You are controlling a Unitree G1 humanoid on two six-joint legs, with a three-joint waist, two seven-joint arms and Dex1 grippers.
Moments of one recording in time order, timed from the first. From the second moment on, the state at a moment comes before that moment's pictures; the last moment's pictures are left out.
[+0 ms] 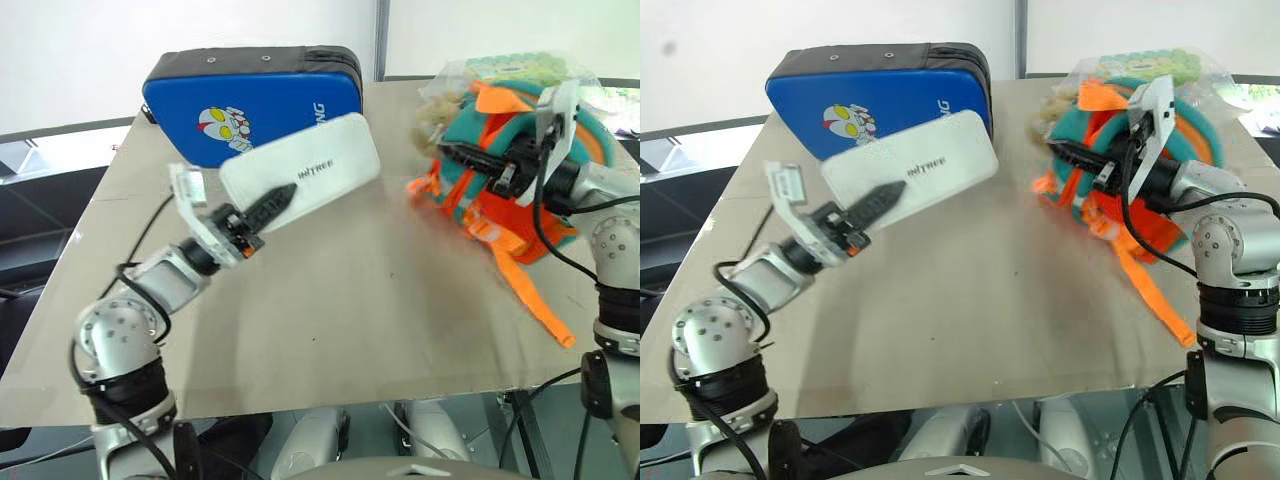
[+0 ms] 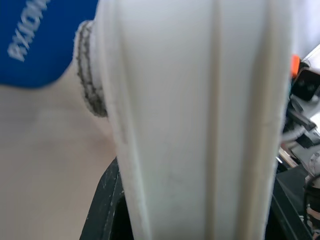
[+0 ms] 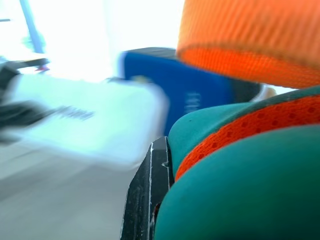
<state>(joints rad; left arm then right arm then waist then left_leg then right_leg) -0.33 0.47 0.46 -0.32 -1.18 0.94 -0.41 -0.69 -0.62 -0.12 -0.14 0.68 0.69 0.94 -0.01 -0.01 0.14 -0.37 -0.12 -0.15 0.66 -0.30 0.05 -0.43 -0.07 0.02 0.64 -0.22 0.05</state>
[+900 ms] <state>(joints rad) -0.49 0.76 0.26 -0.13 -0.78 0.50 -1.07 -0.61 -0.86 -0.15 -0.20 0.91 0.81 1.34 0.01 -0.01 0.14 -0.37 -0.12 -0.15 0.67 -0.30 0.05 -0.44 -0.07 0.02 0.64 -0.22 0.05</state>
